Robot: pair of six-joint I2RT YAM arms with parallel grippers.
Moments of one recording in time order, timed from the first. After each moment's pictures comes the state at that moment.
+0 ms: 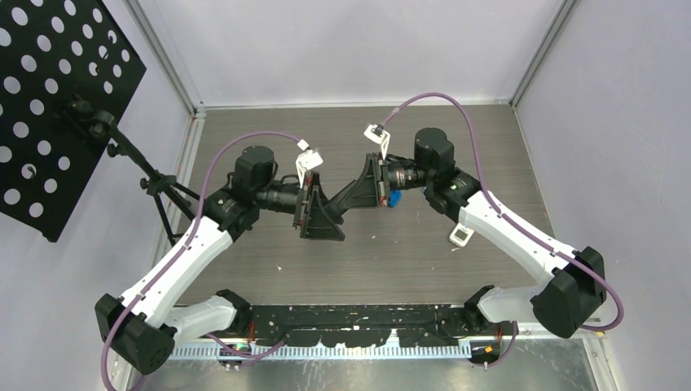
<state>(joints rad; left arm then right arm) -0.55 1.08 1.02 -0.35 1.11 -0.36 0.63 1.29 1.10 0.06 -1.03 0.64</state>
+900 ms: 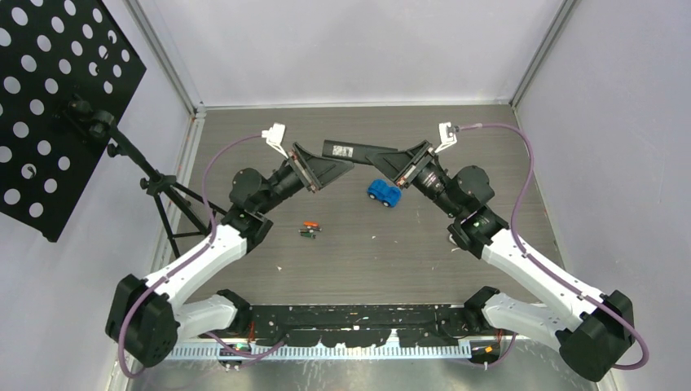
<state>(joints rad) -0.55 1.08 0.73 0.63 0.48 -1.11 0.63 0.99 0.79 0.43 -0.22 1.09</state>
